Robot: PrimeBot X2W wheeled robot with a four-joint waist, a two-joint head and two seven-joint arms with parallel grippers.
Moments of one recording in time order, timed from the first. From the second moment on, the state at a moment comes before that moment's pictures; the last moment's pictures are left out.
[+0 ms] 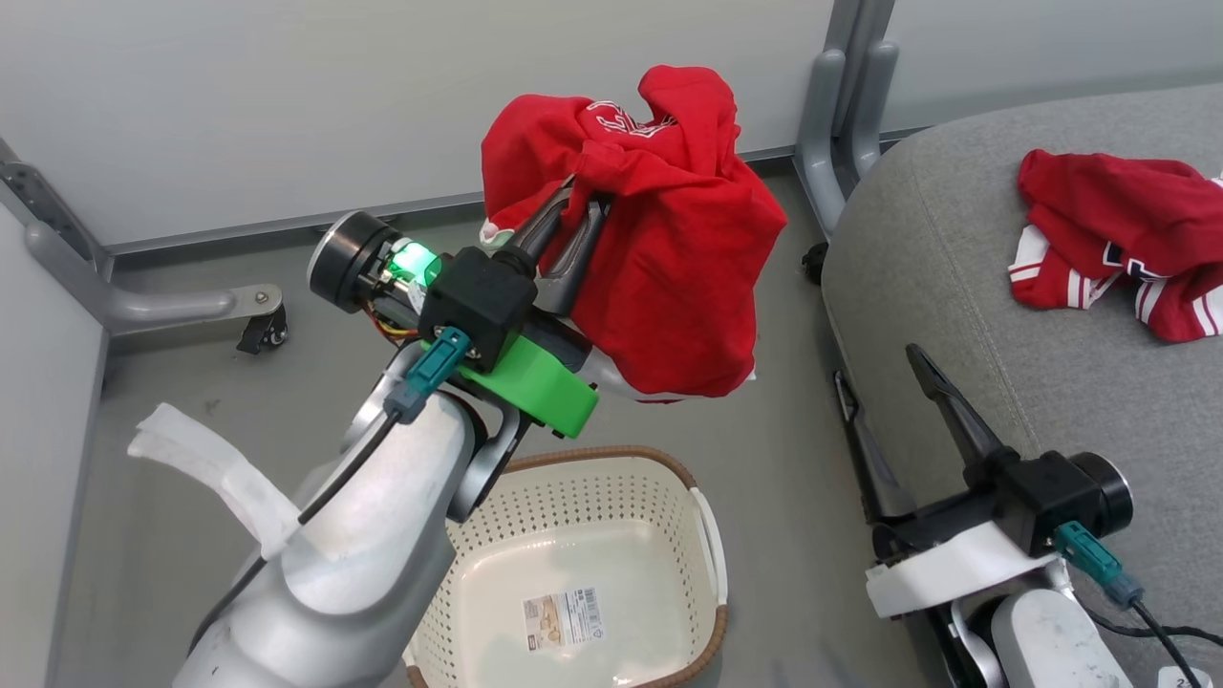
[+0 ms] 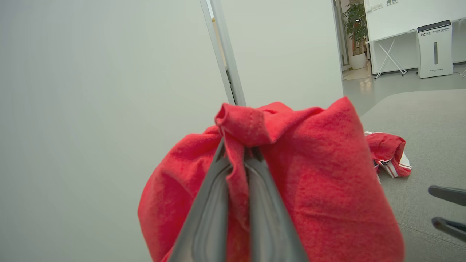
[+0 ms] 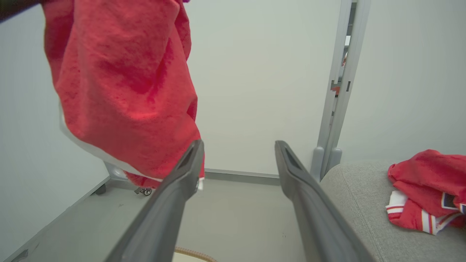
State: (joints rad) left arm -0.66 0.15 -0.62 0.24 -0.26 -0.04 -0.20; right arm -0.11 -0.05 0.13 0.03 0.11 0.13 -0.26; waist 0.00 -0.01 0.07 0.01
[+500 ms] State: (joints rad) left arm -0.65 0.14 -0.65 0.23 -0.26 -0.03 -0.20; right arm -0.27 -0.05 0.31 -0.01 0.09 0.13 -0.26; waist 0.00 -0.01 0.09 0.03
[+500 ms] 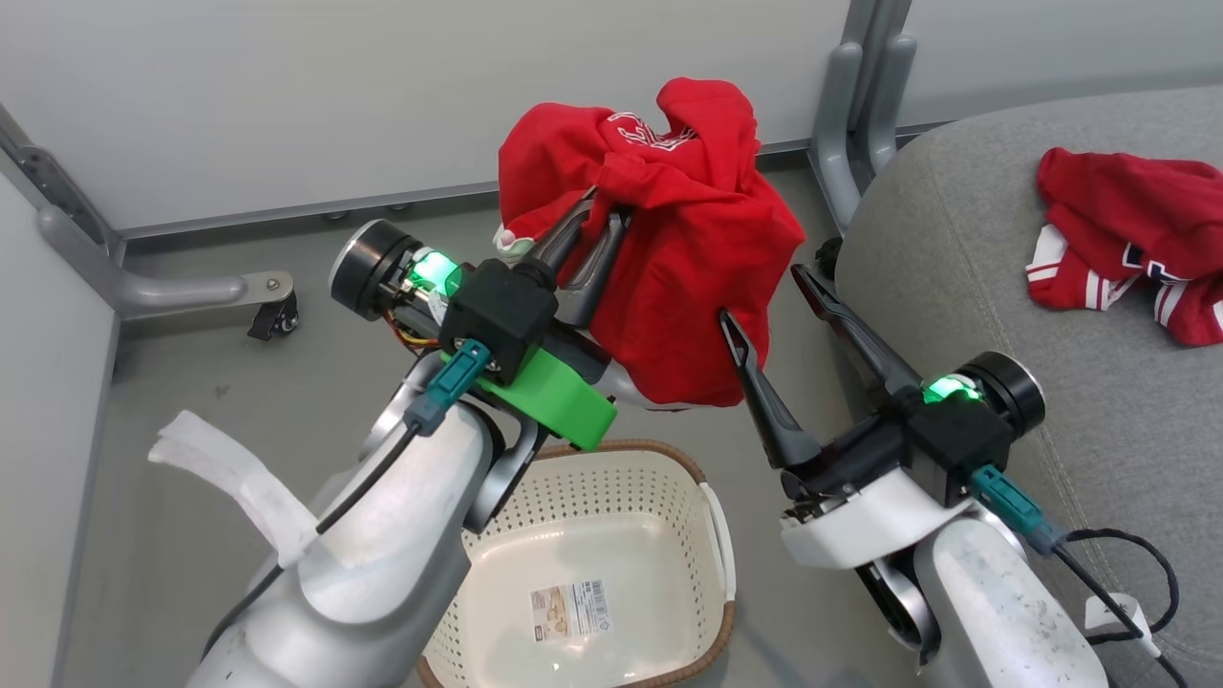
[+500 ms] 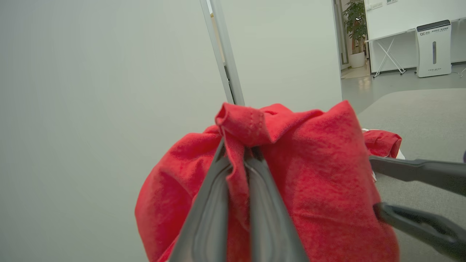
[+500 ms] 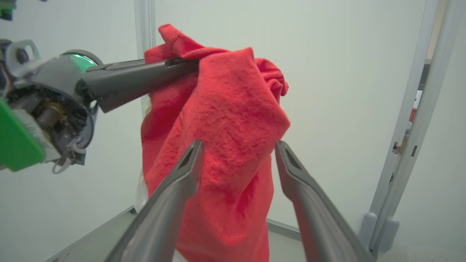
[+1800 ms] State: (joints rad) left arm -0.67 0.08 -0.76 0.23 -0.30 -0.05 -0.23; right arm -0.47 -0.05 0.37 0.16 0.26 0.13 -0.26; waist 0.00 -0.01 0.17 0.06
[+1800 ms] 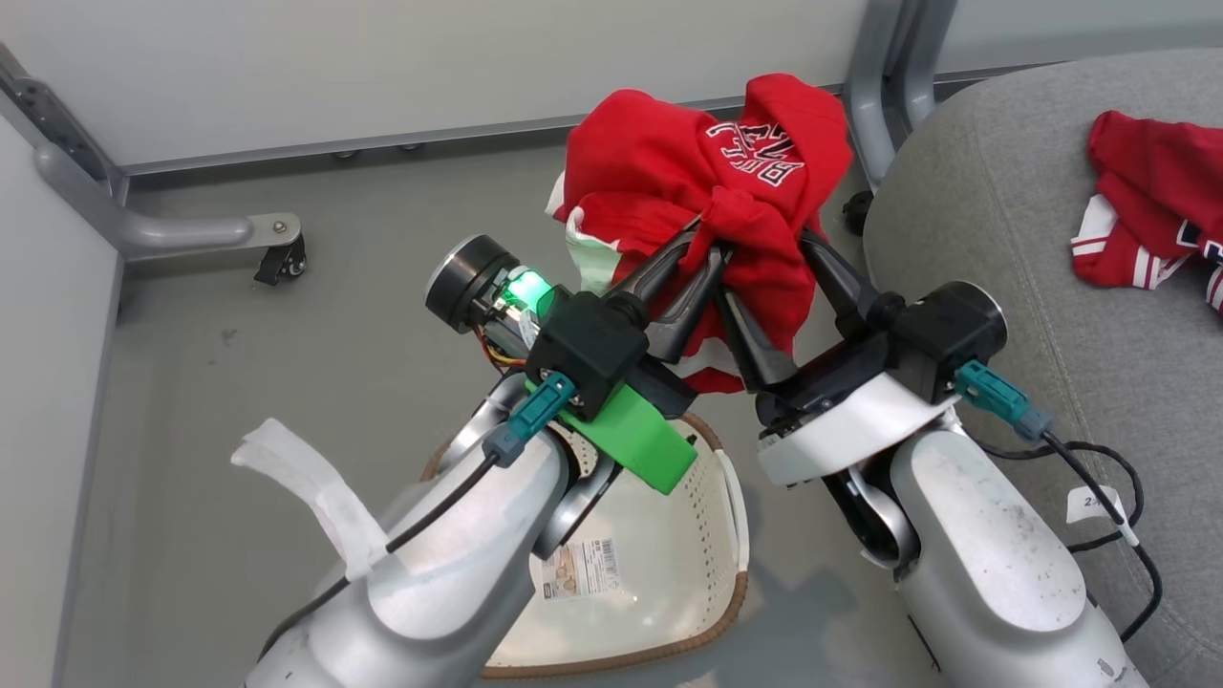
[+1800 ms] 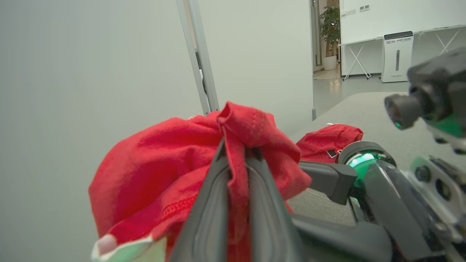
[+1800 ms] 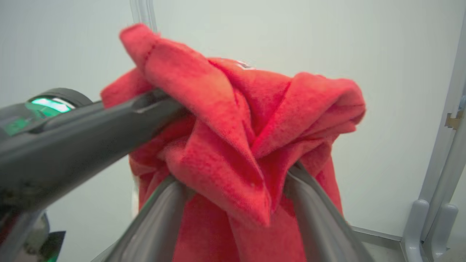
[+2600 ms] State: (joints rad) left arm -0.68 0.08 -0.78 0.26 -0.32 -0.04 -0.24; right arm -0.48 -0.05 0.36 0.18 0.30 0.13 -0.26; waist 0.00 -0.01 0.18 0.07
